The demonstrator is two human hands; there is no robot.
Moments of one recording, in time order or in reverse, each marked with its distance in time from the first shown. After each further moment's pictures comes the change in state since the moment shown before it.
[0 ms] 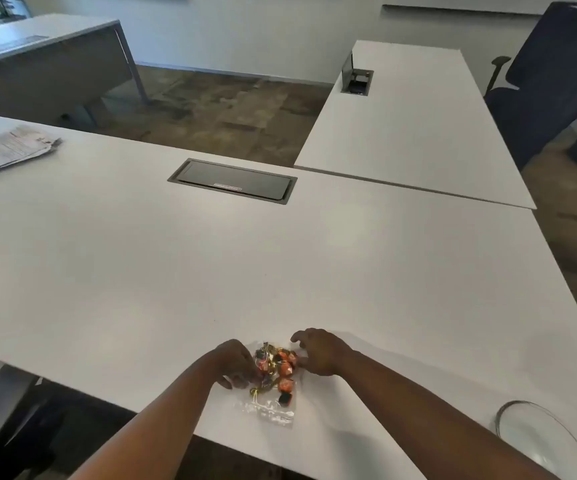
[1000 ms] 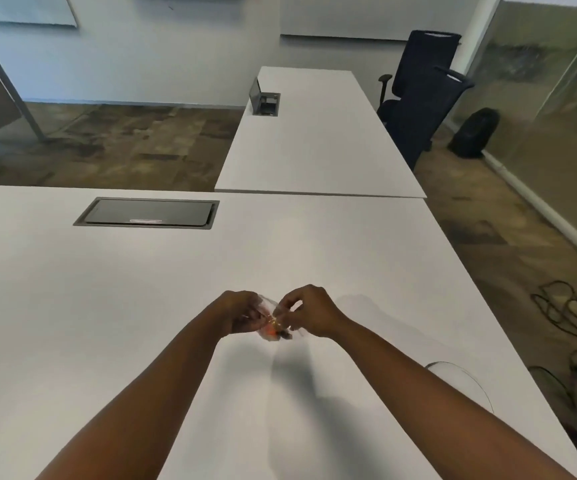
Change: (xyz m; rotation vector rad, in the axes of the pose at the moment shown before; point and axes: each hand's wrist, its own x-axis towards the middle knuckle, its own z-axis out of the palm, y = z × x) left_hand -0.029 0.160 -0.001 -0.676 0.020 0.236; right_hand -0.071 0.044 -0.081 0.630 0.518 0.032
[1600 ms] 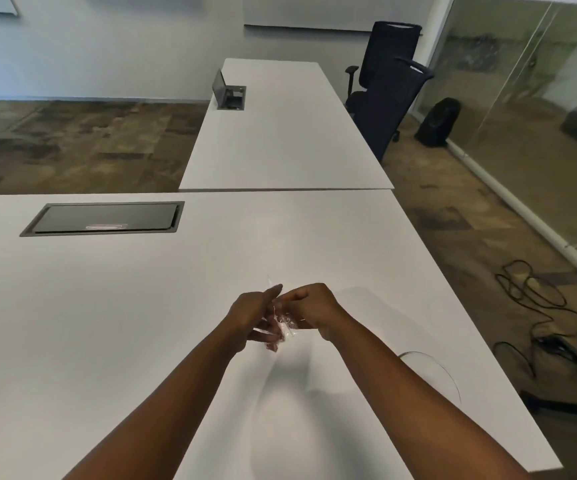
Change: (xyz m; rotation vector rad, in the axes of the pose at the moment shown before) left_hand -0.007 -0.001 0.076 0.147 -0.130 0.146; right_hand -0.020 0.015 -0.035 0.550 0.141 0.341
